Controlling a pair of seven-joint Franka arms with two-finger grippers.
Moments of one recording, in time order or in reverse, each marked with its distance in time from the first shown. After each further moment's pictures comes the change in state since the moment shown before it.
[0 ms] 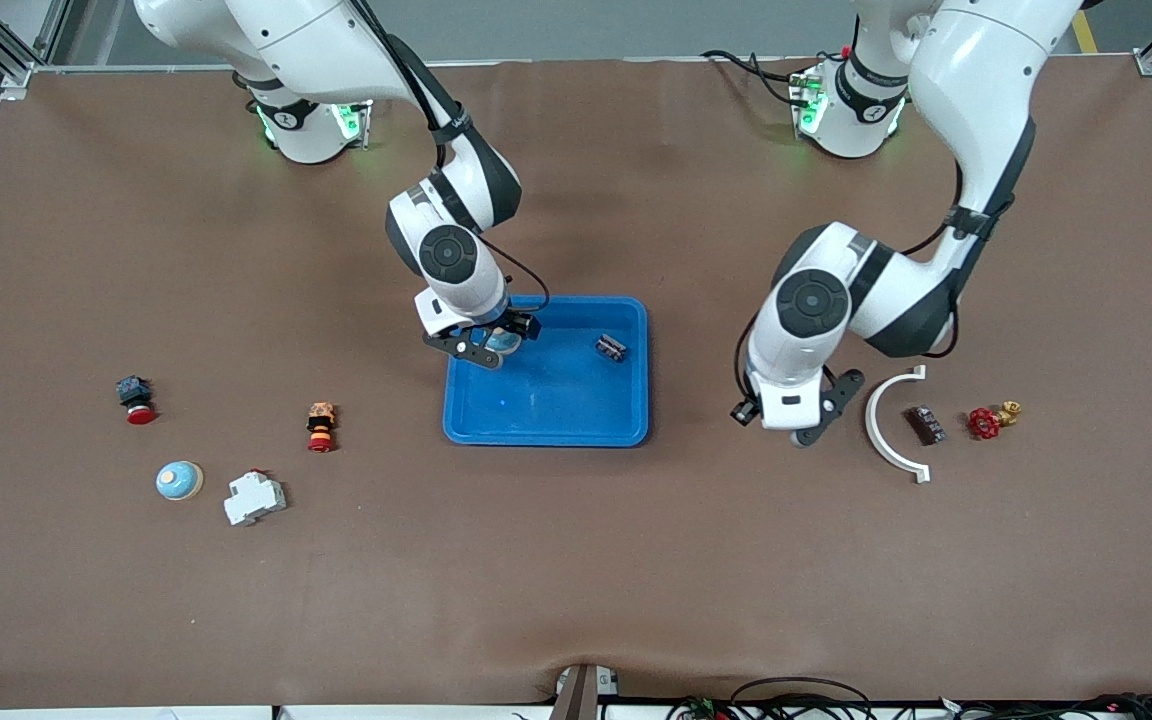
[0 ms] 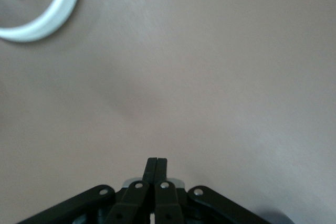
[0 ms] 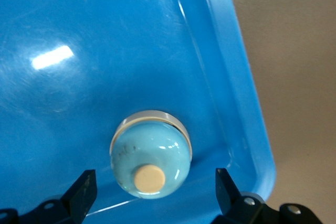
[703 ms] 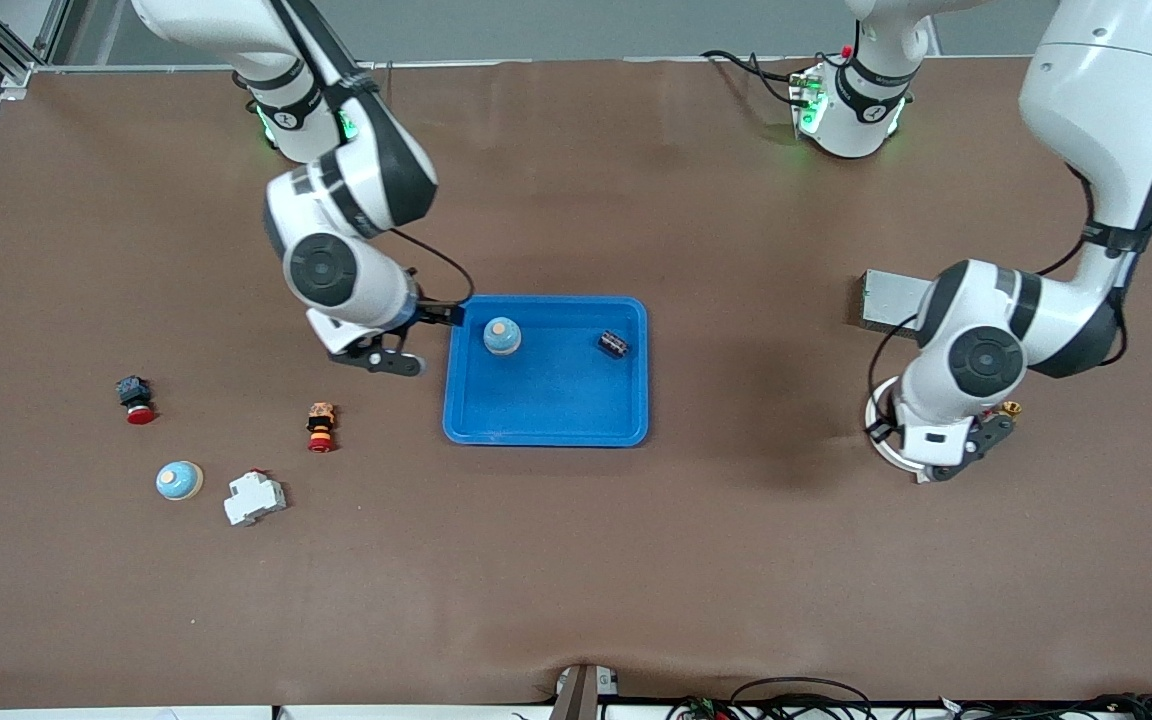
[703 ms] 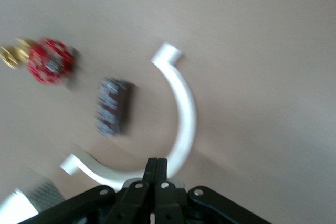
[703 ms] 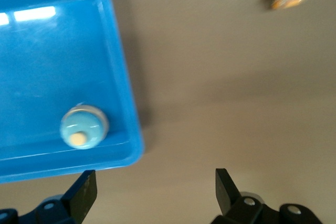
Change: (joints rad) left arm 0.325 0.003 0.007 -0.067 0.128 -0.035 0.444; right arm -0.219 -0.229 -0.032 0.083 -0.063 -0.456 -0.426
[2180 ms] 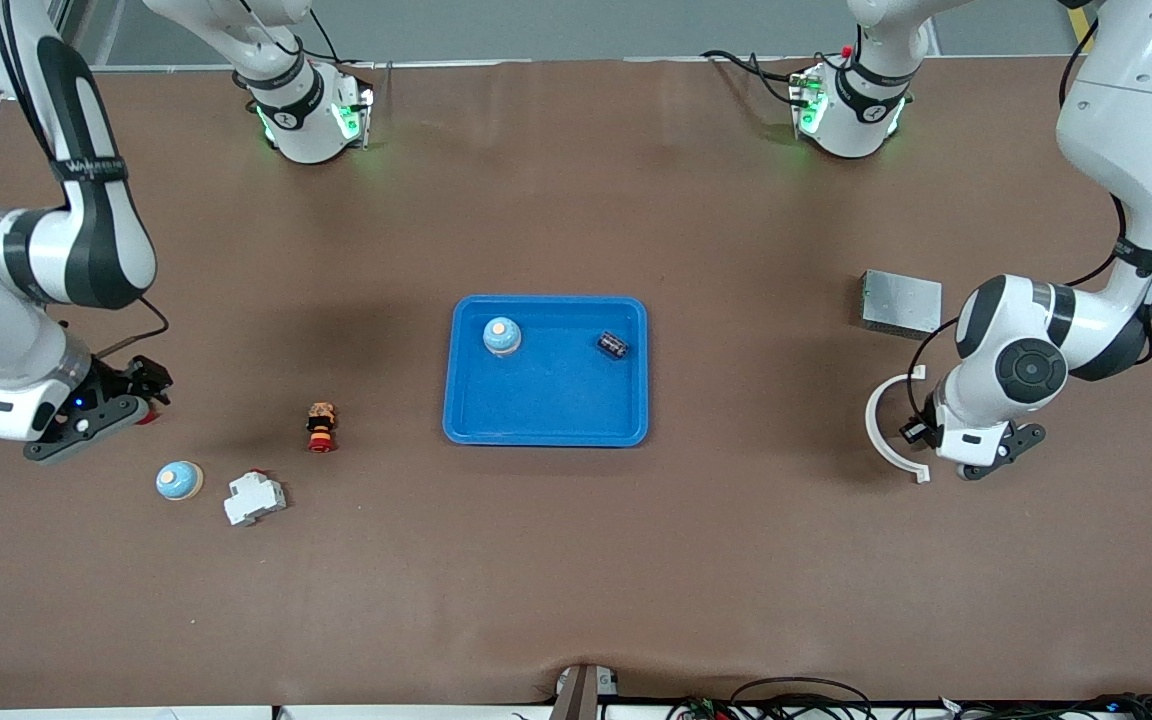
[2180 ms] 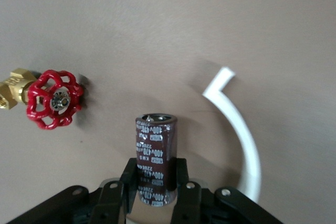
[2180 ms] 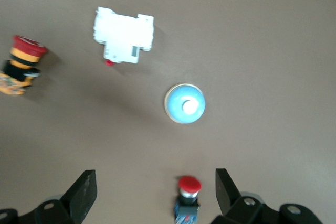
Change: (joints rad) left arm 0.110 0.043 -0.043 -0.044 0.050 0.112 0.088; right arm -0.573 0.051 -0.002 0.002 -0.263 0.396 -1.171
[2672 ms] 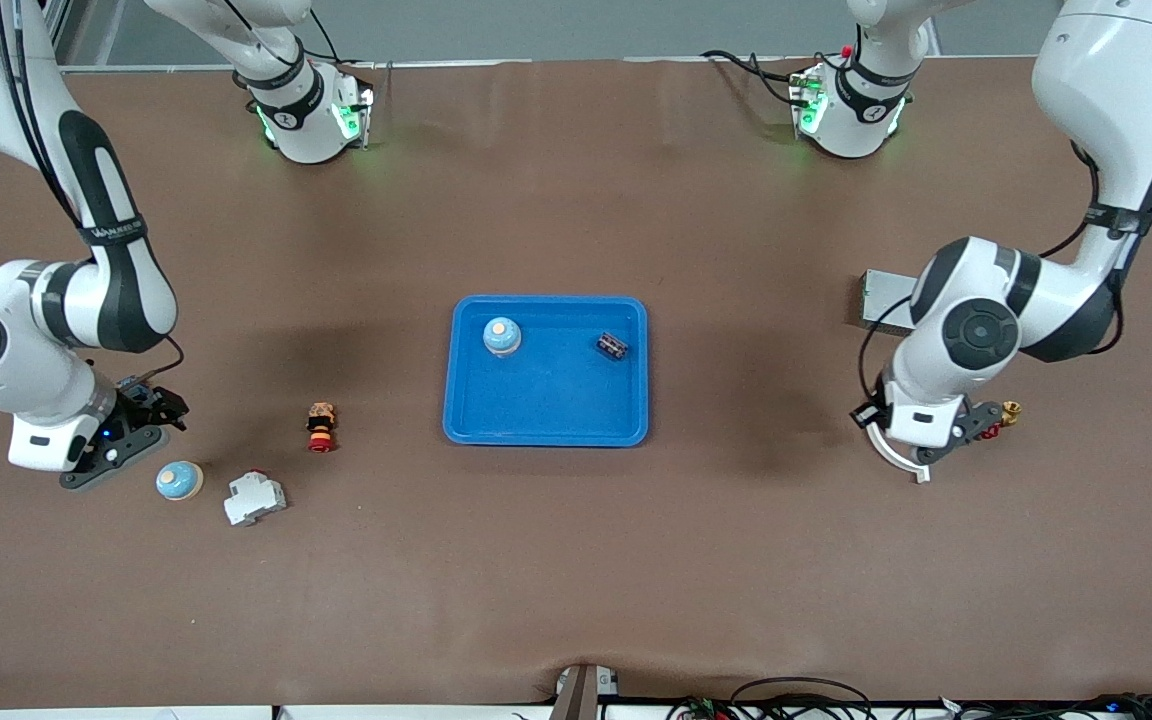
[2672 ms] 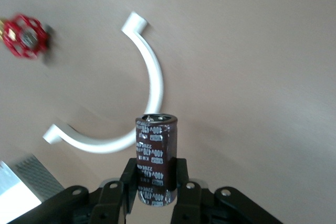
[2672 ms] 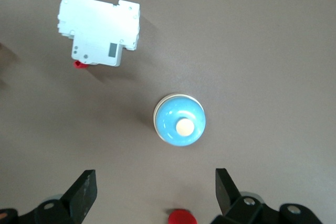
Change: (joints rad) left arm -0.009 -0.080 -0.197 0.001 -0.055 -0.112 -0.193; right arm -0.017 0.154 0.001 0.066 0.000 0.080 -0.027
